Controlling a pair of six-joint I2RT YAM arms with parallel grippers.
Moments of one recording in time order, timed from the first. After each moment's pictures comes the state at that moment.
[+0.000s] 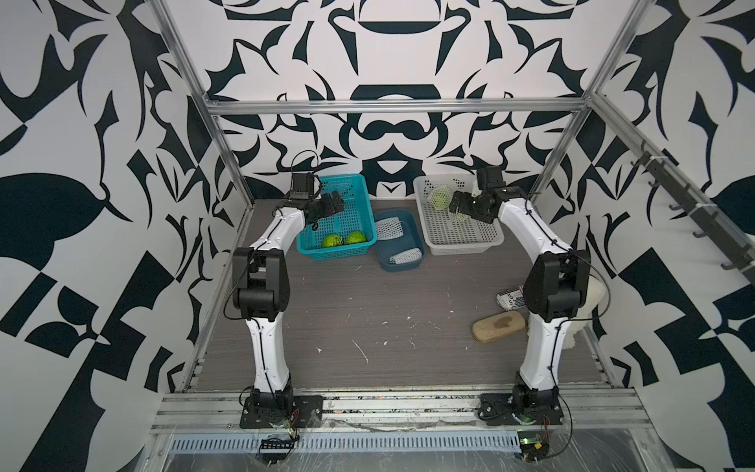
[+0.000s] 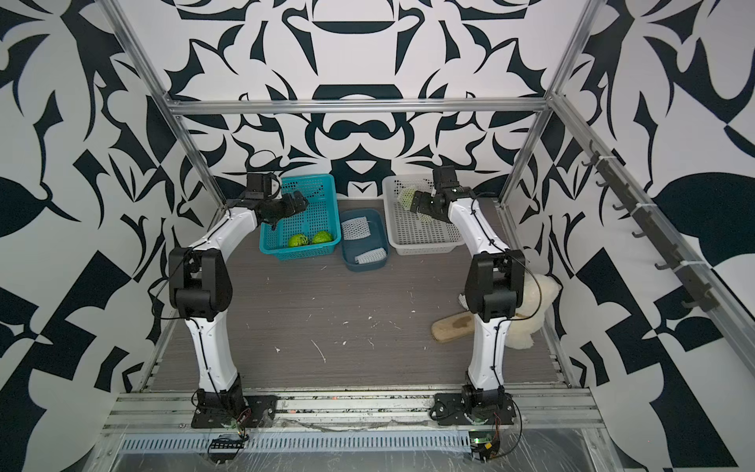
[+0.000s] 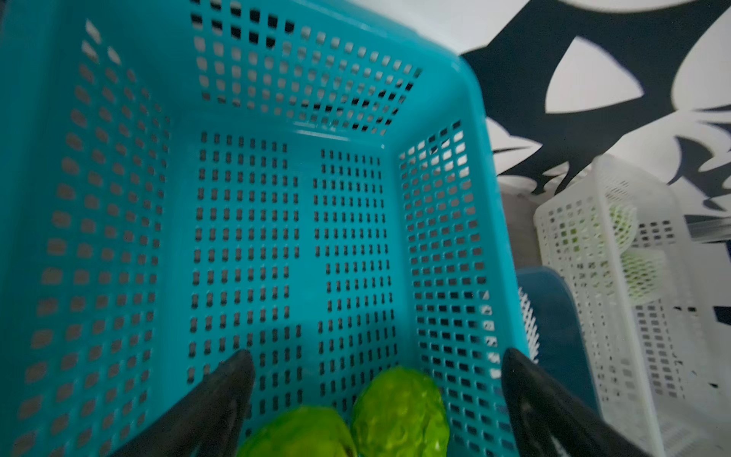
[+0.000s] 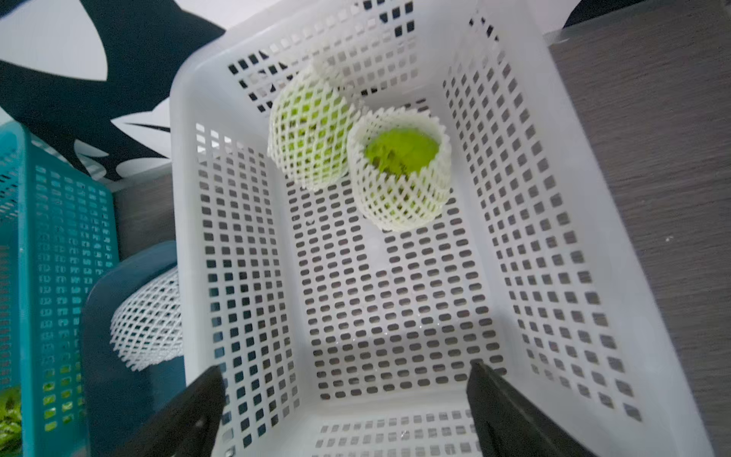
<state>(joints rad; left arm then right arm) -0.11 2.08 1.79 -0.48 0.25 -0.41 0.14 2.03 1.87 -0.72 -0.06 0.39</state>
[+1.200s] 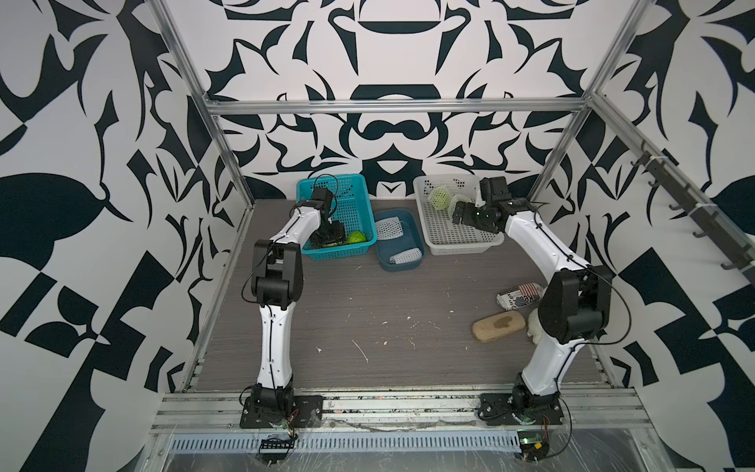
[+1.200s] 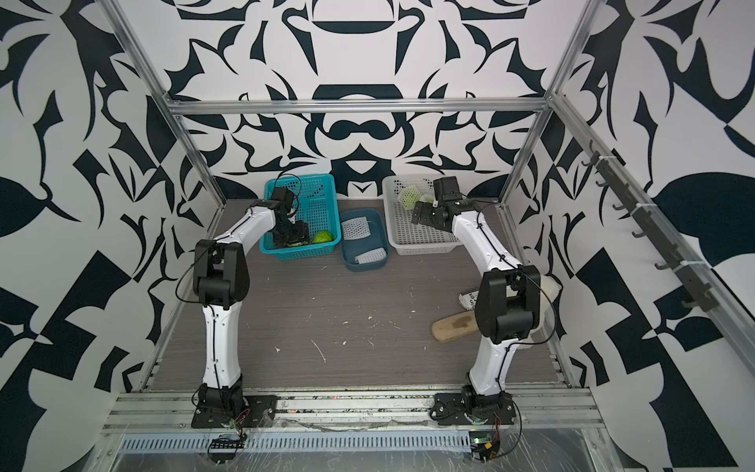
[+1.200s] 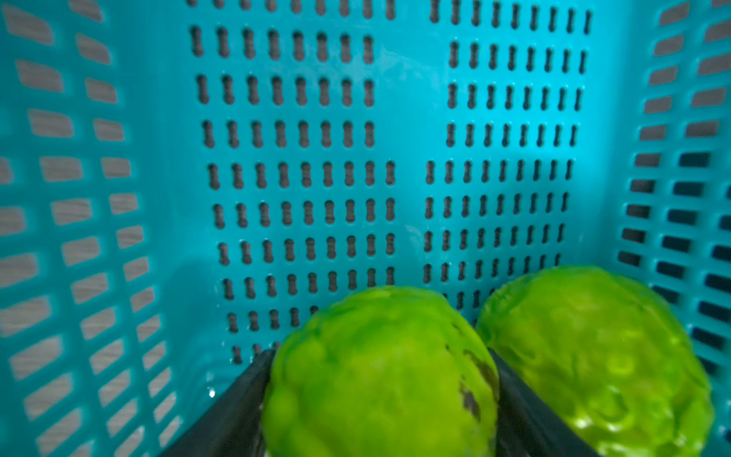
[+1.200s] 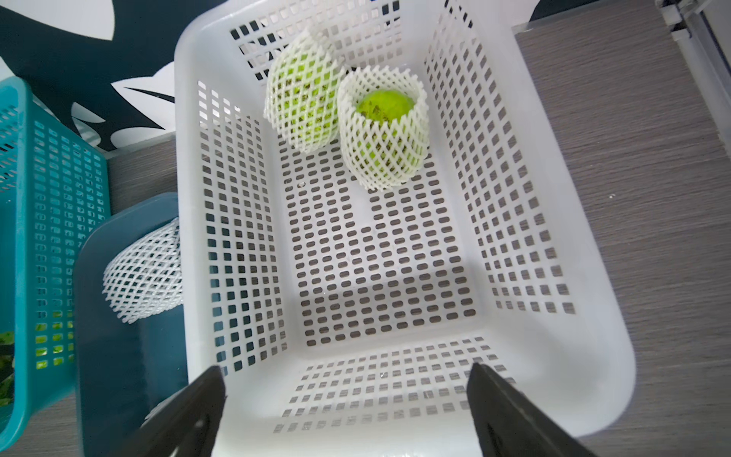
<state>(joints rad) -0.18 2.27 1.93 -0.89 0.07 -0.32 0.16 1.82 1.63 -0.66 -0.01 0.37</state>
